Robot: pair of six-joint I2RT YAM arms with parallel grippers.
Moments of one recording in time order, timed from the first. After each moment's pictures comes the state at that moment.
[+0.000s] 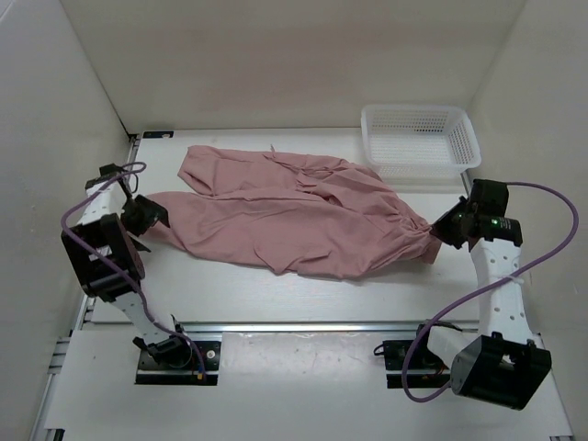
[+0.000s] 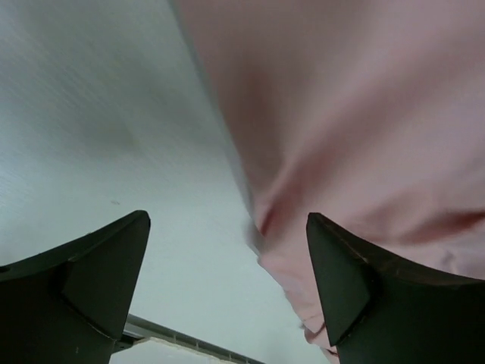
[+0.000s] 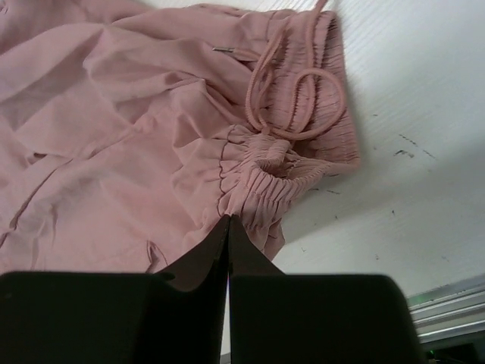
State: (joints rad) left arm 0.39 1.73 1.31 -0.94 0.02 -0.61; right arm -0.20 1.05 0.98 -0.84 -0.09 0.63
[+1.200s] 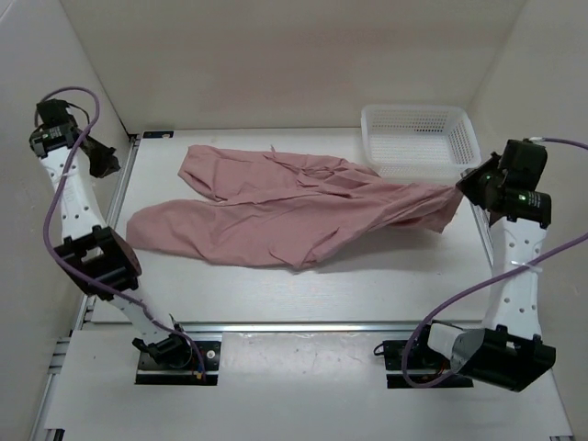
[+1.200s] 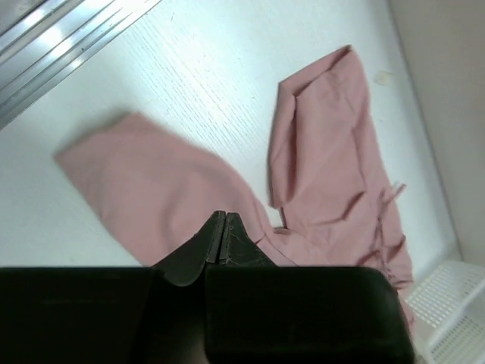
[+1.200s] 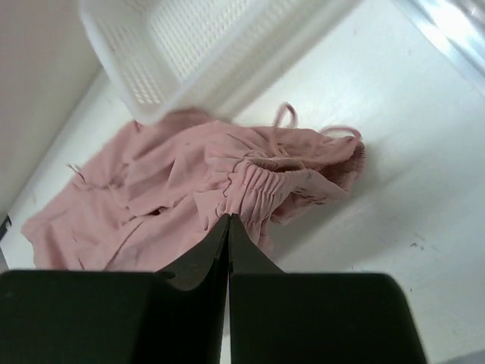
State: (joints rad) left arm 0.45 1.85 1.99 -1.09 0.07 -0.60; right arm -0.25 1.17 1.32 -0.83 -0.09 0.61
